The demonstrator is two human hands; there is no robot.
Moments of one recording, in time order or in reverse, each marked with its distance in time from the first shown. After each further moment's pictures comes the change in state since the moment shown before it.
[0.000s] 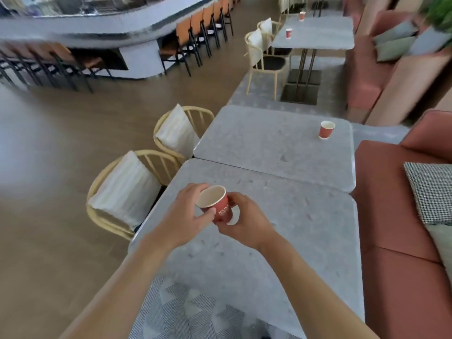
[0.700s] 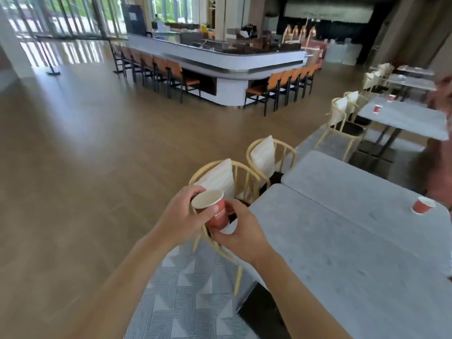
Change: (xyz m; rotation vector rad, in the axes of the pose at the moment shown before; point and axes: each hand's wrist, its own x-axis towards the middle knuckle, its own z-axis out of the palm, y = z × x) left_hand -0.279 -0.165 -0.244 -0.245 0.466 -0.153; right_hand -0.051 -0.266 0.290 0.059 -0.172 -0.324
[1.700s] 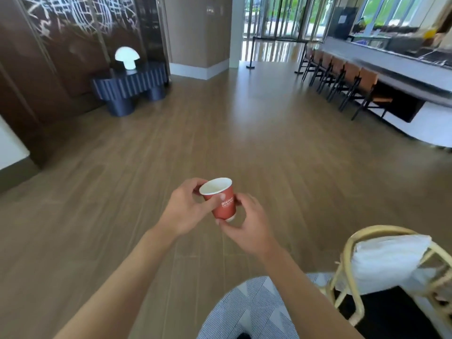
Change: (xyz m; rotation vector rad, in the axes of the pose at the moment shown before) left_hand -0.082 -0.171 -0.343 0.117 0.713 -0.451; right_hand 0.181 -0.173 0.382 0.192 -0.434 -0.503
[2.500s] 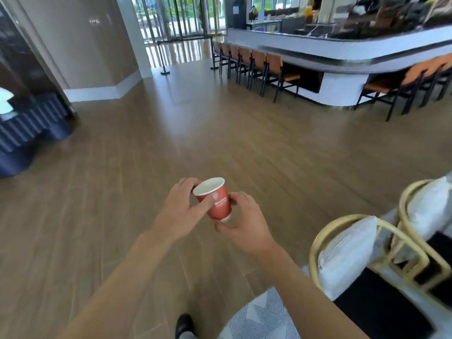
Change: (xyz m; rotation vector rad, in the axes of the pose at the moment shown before) left_hand 0.288 0.065 0.205 0.168 -0.297 0.344; right_hand 0.168 0.184 -0.148 -0.050 0.283 0.210
